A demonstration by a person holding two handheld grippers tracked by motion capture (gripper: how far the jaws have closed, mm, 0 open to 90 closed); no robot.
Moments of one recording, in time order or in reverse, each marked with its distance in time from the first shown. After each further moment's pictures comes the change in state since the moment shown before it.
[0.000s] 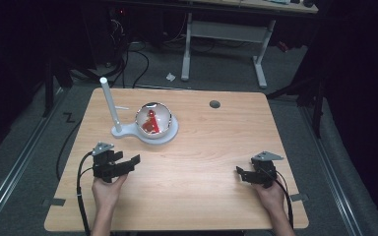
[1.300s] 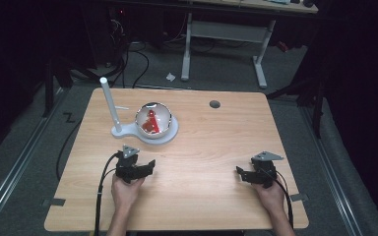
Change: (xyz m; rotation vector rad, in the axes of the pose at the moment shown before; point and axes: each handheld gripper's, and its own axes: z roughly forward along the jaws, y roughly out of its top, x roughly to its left) left arm -0.022 -0.023 0.062 0.090 0.108 0.149; right arm 0.000 0.000 0.000 0.002 -0.001 0.003
